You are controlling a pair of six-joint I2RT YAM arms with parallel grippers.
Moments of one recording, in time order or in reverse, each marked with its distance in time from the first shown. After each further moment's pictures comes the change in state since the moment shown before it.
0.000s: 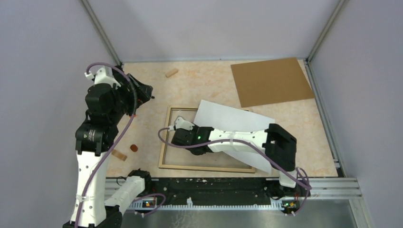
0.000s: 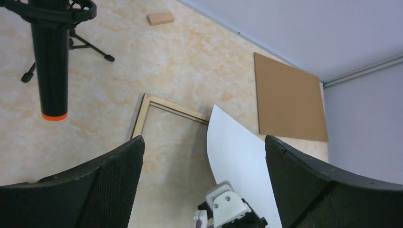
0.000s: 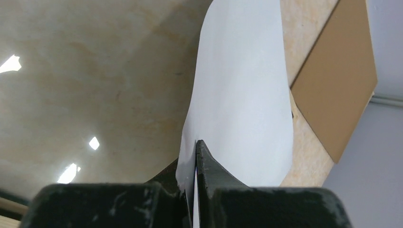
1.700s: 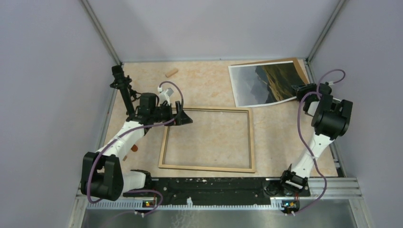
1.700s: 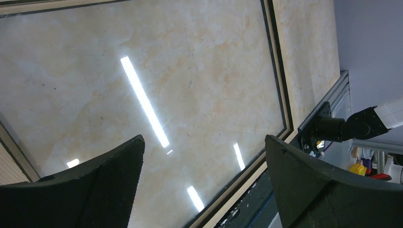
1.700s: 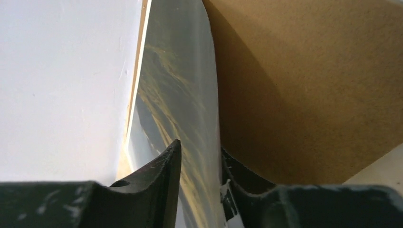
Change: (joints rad) left arm -0.077 0.361 -0.647 0.611 0.690 0.246; right arm -1.715 0.219 -0.424 1.415 -1.186 0.881
